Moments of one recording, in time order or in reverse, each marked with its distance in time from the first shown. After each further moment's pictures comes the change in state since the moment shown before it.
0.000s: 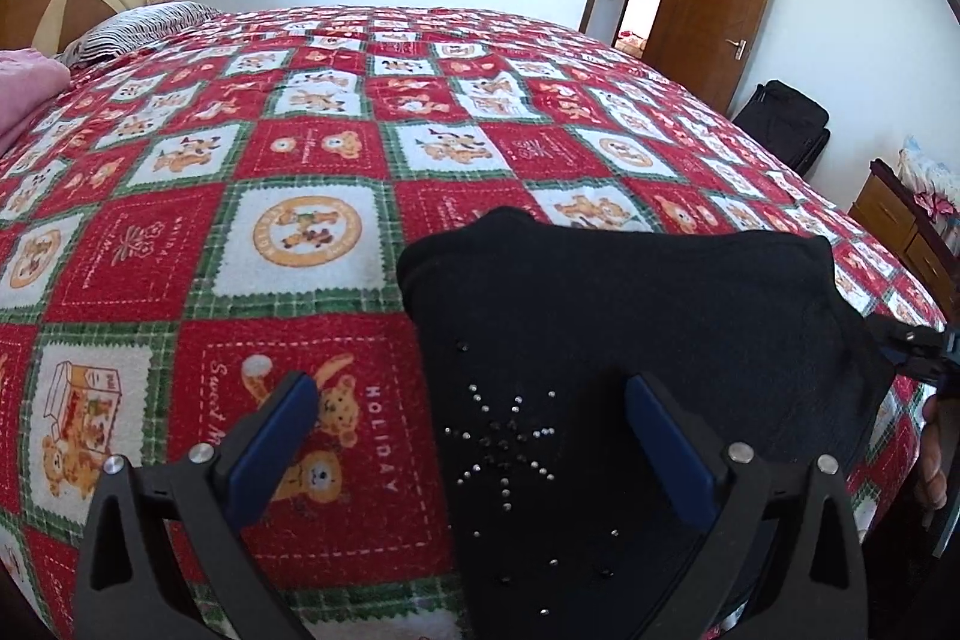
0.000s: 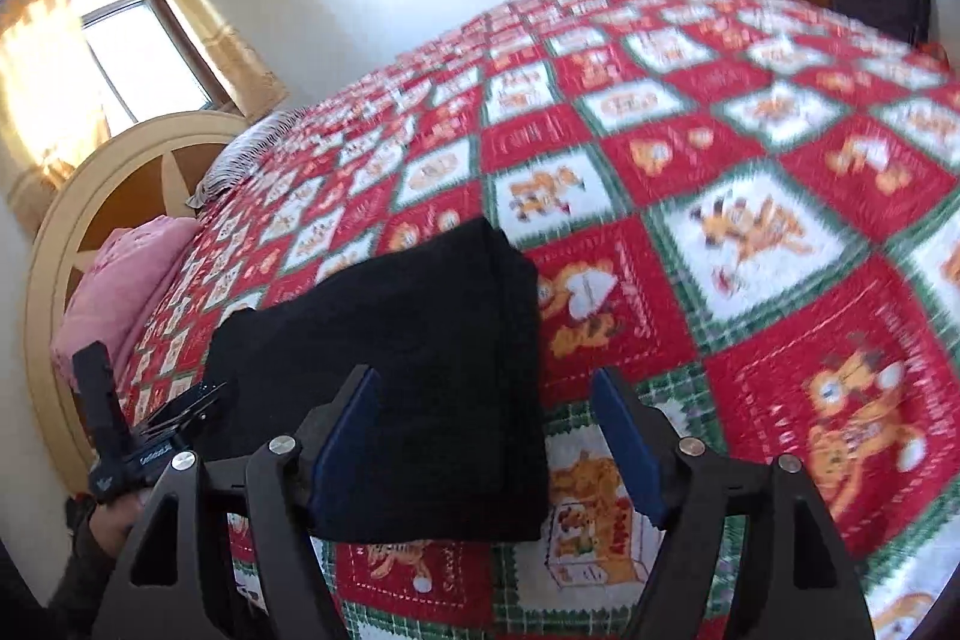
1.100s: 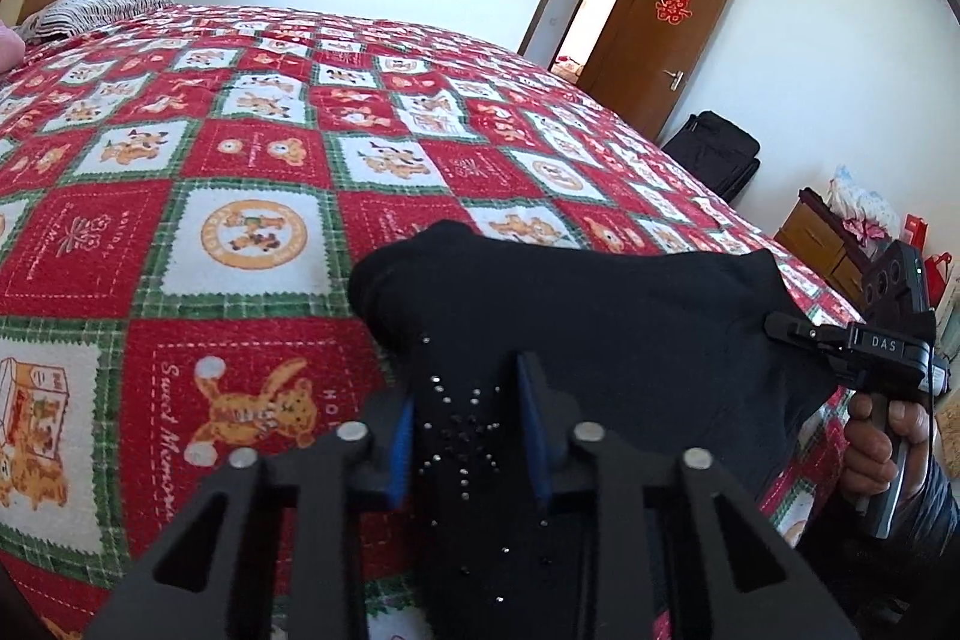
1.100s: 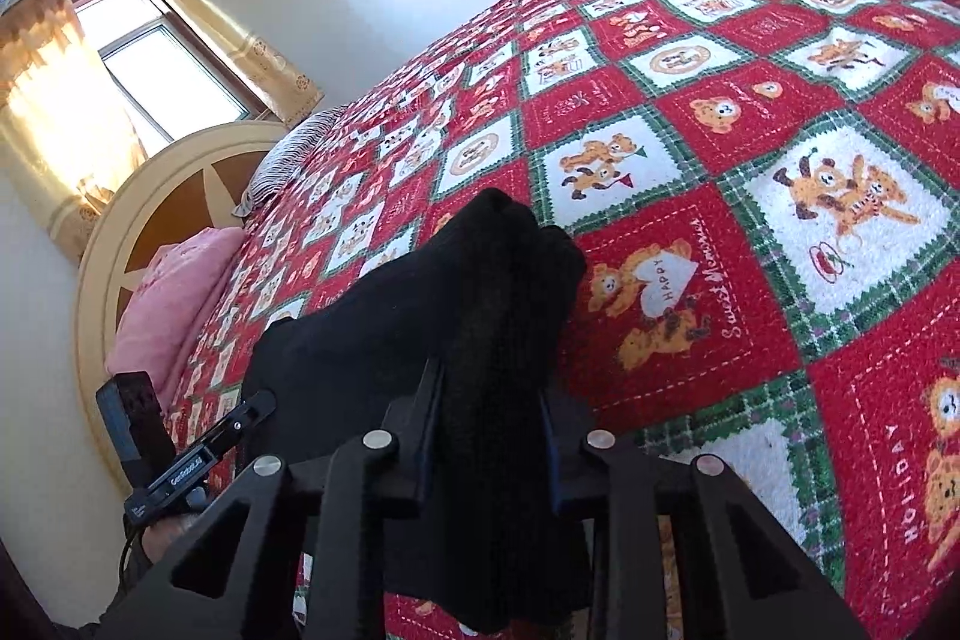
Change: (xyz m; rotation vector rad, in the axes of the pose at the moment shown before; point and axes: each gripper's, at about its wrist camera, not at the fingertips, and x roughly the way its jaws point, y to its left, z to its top) left arm -0.007 0.011 -0.001 -0.040 -0.040 -0.218; right arm 0.024 0.003 0.006 0.044 0.012 0.157
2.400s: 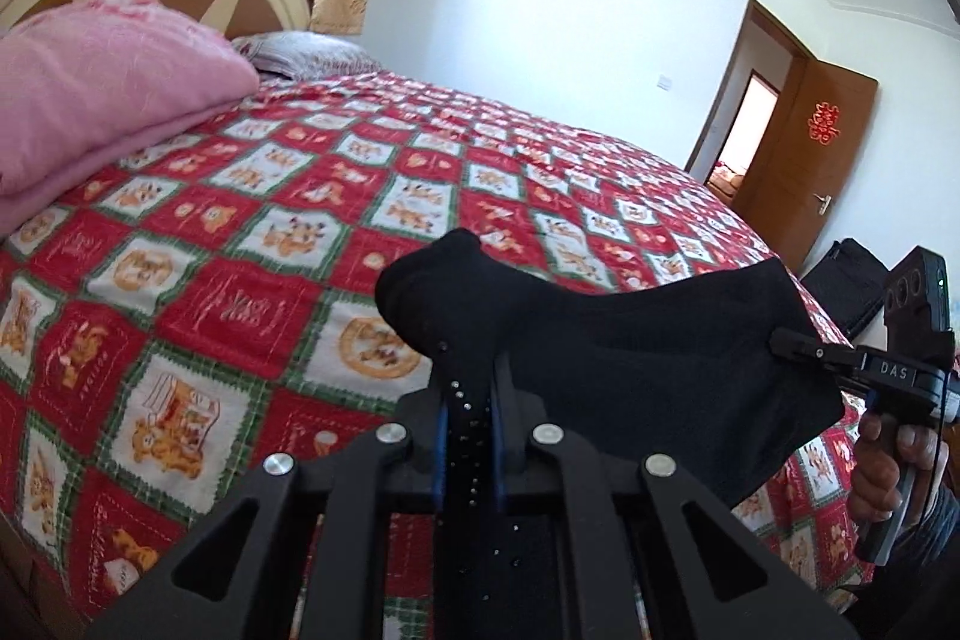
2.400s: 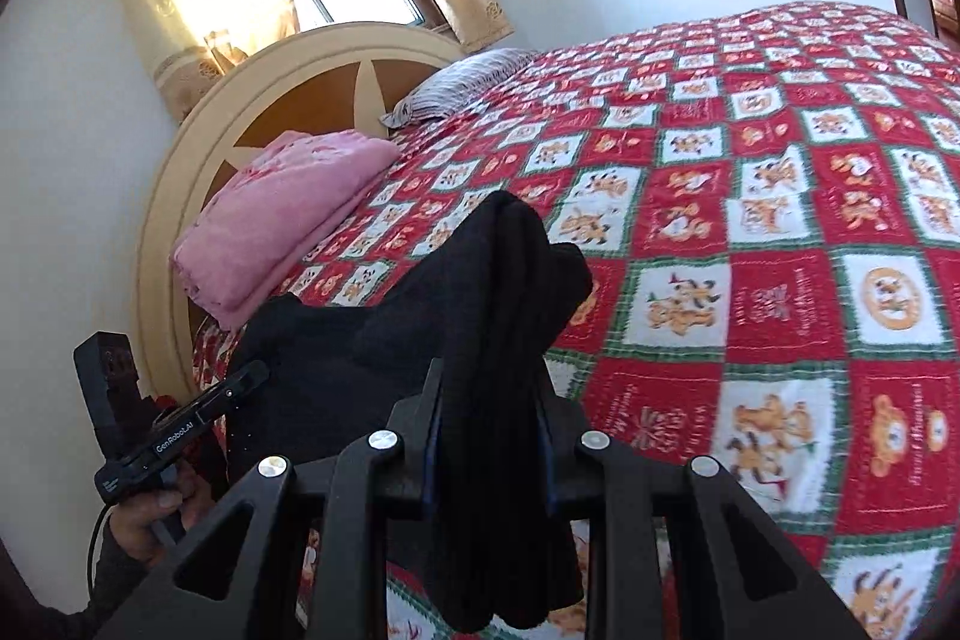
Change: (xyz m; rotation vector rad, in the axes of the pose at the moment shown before) left arm -0.130 0.136 0.033 -0.194 -0.219 0.367; right arm 0.132 0.222 0.041 -0.376 0.111 0.249
